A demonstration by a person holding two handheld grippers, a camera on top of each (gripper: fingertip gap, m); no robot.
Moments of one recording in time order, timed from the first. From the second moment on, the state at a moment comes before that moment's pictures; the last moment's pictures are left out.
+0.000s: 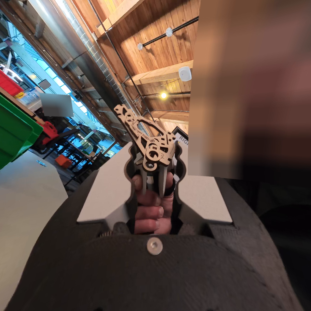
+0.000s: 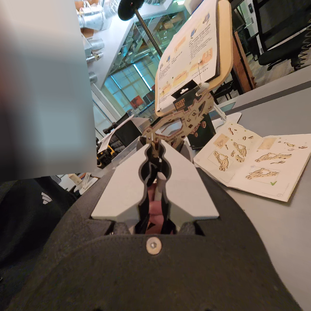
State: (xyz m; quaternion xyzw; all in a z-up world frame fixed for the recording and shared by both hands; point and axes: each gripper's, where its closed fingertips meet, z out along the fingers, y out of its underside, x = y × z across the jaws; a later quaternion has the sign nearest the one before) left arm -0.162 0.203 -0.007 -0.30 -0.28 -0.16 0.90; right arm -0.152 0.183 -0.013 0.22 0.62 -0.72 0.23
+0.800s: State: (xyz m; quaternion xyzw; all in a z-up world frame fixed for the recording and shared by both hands) left arm -0.159 0.222 -0.024 -0.46 -0.27 -0.11 0.84; right arm -0.141 0.193 -0.033 0.04 0.83 -0.54 0.12
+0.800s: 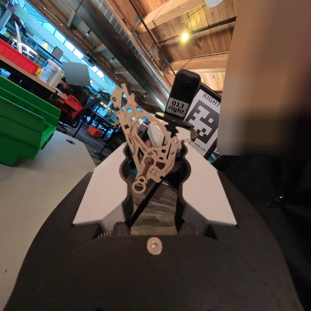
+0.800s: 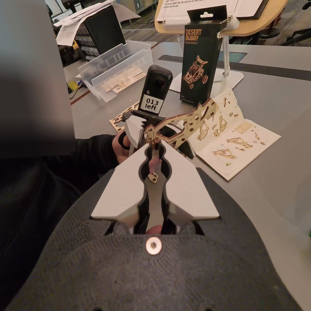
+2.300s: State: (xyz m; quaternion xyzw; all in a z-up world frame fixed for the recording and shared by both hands) left arm -0.188 0.213 -0.069 -0.58 -0.39 0.10 0.71; right arm -0.175 0.213 -0.088 -0.09 0.87 -0.38 -0.29
